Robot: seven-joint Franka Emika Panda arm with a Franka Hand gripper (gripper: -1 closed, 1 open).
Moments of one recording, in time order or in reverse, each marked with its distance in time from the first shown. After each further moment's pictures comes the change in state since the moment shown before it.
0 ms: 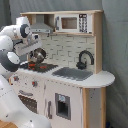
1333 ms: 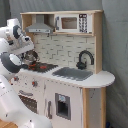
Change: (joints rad) arm -0.096 -0.055 0.147 0.197 -0.001 -0.095 0.247
